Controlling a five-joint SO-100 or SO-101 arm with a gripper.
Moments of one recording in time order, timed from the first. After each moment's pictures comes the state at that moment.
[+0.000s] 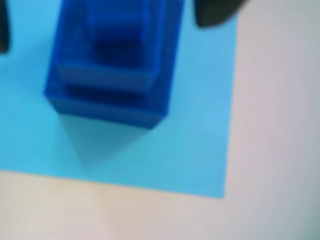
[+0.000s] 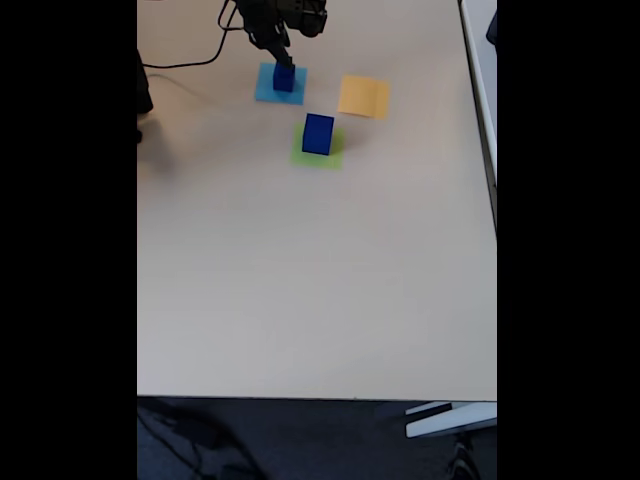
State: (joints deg) arm -18.4 100.2 112.9 45.5 106.2
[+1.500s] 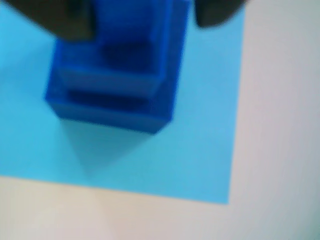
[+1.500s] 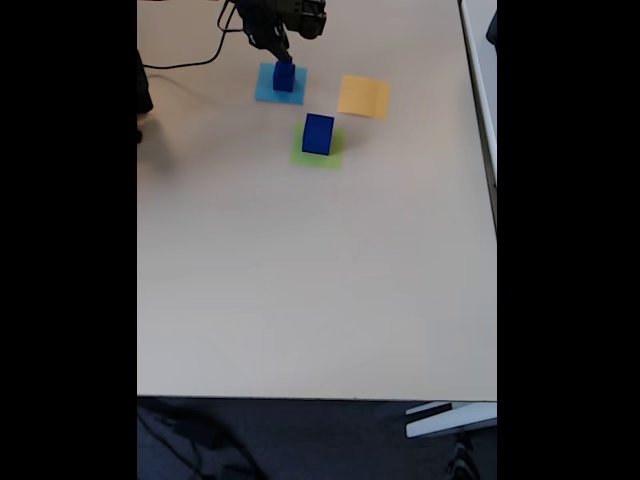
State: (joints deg) arm -18.4 100.2 113.8 45.0 106.2
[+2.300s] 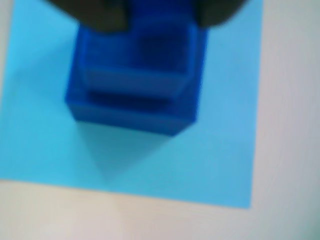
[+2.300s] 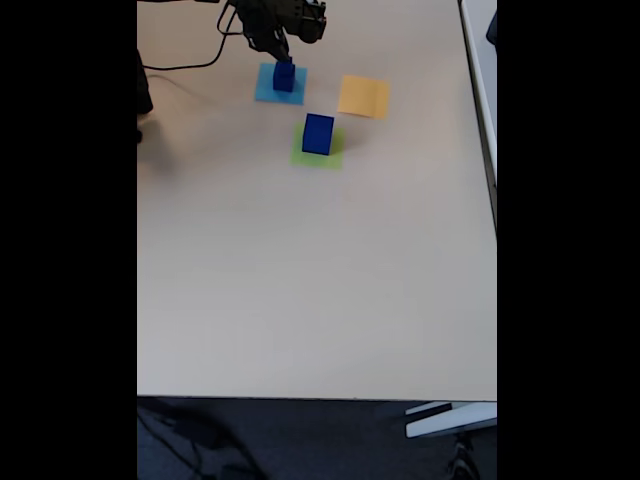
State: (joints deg) arm -17.4 100.2 114.4 45.0 105.5
